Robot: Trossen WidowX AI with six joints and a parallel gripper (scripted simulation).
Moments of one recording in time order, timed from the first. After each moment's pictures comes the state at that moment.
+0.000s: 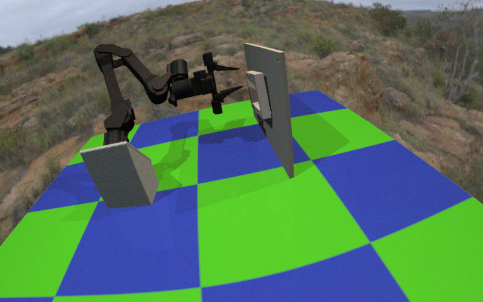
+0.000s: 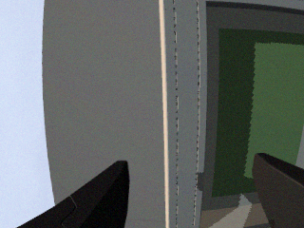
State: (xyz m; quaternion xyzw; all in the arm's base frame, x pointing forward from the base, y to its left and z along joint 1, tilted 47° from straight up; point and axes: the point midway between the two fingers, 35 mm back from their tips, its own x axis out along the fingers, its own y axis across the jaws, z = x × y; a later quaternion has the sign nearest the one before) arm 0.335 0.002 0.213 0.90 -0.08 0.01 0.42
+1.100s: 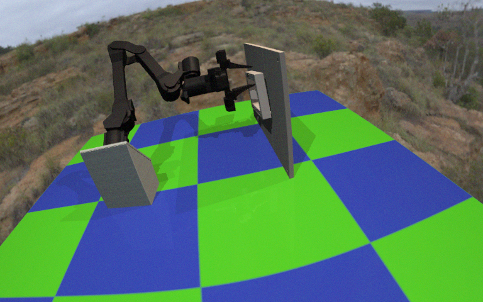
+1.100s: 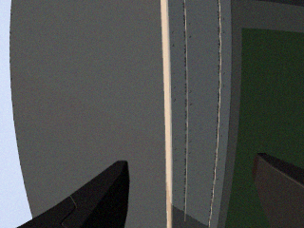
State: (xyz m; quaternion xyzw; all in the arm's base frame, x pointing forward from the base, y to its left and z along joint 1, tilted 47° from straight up) arm 0.373 -0.004 0.216 0.90 -0.09 0.01 0.42
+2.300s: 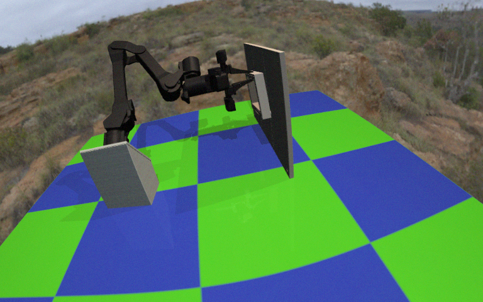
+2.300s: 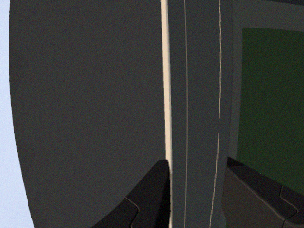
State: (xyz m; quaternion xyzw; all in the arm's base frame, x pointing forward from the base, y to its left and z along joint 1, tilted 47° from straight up) arm 0.374 -0.004 0.217 0.90 -0.09 0.01 0.42
